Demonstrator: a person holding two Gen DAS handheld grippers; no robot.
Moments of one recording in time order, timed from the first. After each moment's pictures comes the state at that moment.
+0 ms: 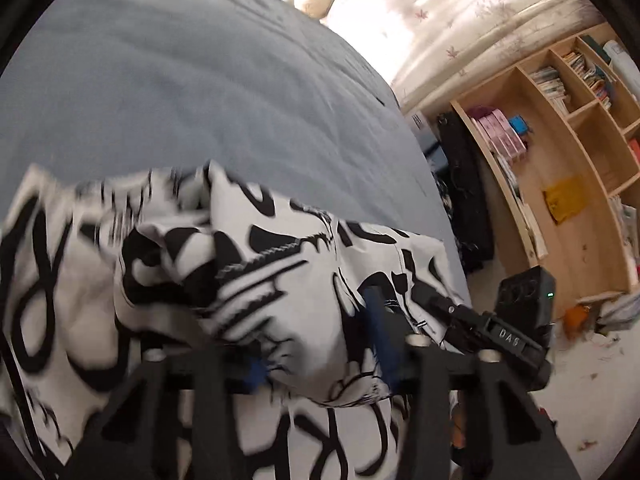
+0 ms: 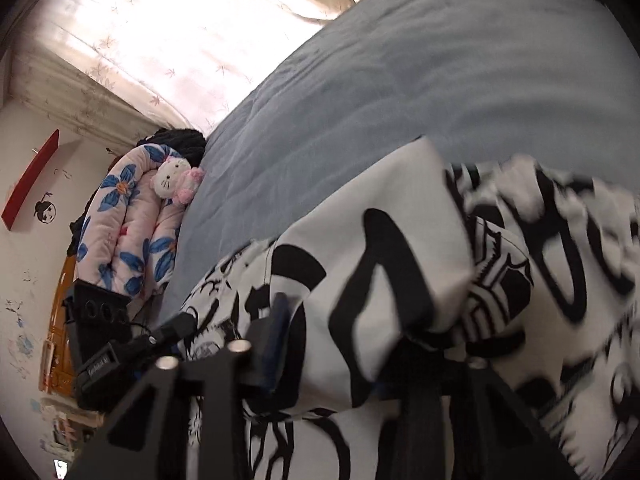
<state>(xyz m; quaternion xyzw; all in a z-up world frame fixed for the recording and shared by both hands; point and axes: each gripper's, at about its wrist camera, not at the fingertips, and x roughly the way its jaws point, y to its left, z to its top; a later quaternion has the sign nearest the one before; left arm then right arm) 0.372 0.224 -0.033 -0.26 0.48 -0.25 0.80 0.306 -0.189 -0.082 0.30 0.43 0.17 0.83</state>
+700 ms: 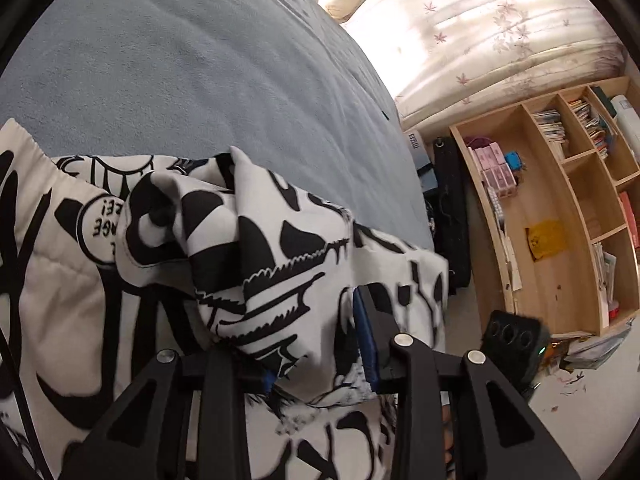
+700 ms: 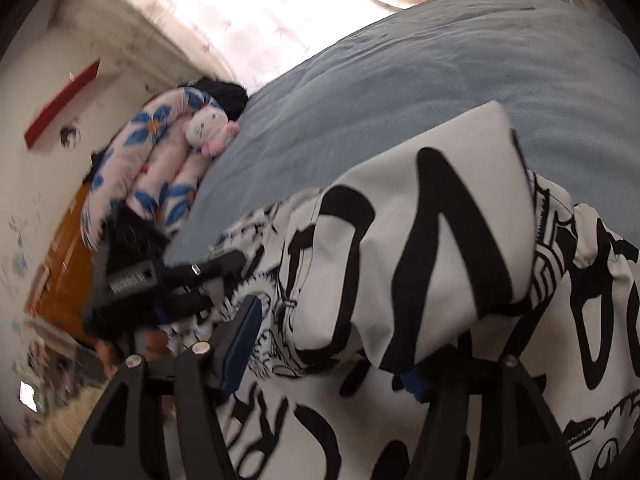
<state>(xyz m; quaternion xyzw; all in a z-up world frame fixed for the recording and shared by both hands) 0.392 0.234 -0.075 -0.35 0.48 -0.26 0.76 0.286 -0.165 -0.094 0.18 0.45 0.26 0.83</state>
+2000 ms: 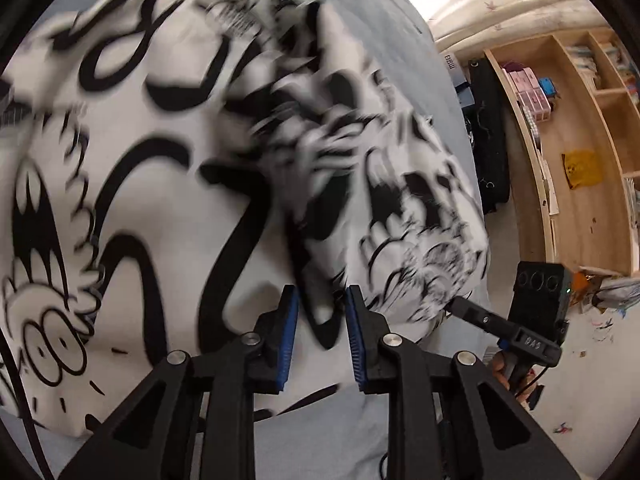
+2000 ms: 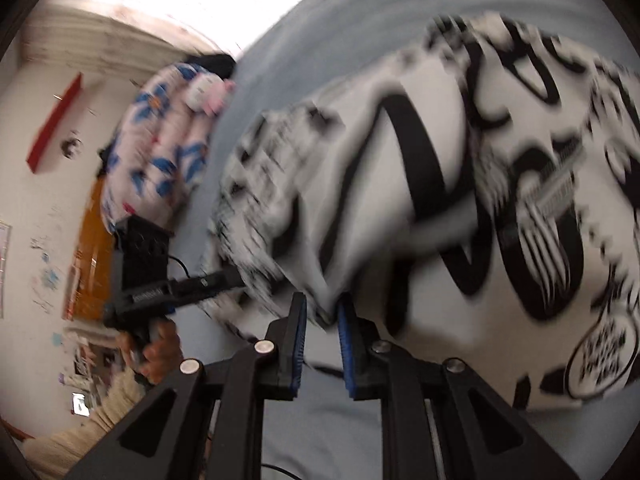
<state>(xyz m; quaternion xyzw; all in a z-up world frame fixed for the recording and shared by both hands) 0.258 0.280 -0.095 -0.26 0.60 -0.24 0.71 0.155 -0.191 -0.113 0.28 0.55 0.25 0.75</state>
